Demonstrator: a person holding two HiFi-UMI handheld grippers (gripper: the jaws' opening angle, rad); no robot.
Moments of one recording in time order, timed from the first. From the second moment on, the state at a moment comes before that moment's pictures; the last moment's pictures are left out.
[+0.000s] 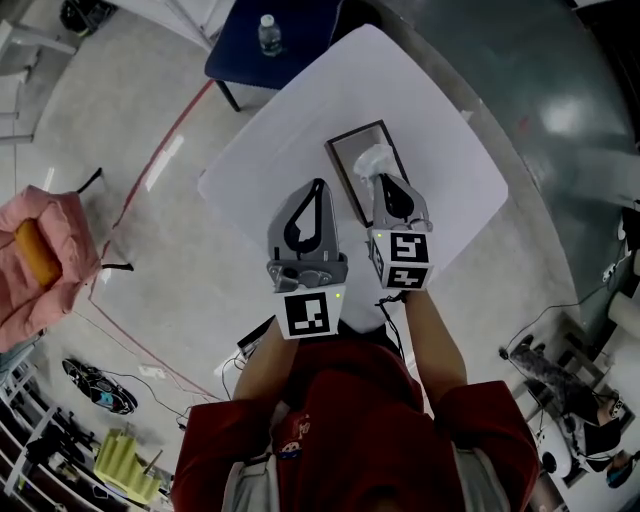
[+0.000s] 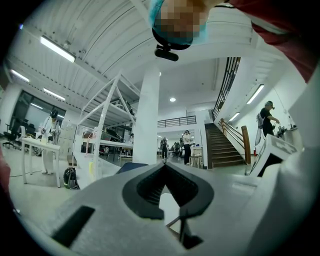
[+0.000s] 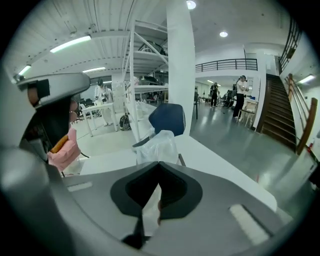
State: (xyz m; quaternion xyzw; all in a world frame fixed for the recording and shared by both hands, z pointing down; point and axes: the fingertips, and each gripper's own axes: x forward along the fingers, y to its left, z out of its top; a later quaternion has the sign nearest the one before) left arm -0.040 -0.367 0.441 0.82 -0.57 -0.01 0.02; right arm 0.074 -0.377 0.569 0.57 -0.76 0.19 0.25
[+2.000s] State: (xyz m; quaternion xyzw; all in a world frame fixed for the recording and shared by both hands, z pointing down) left arm -0.066 -0.408 0.501 0.80 -0.59 -0.02 0.06; right arm 0.071 -0.400 0.724 0.44 -0.67 0.38 0.46
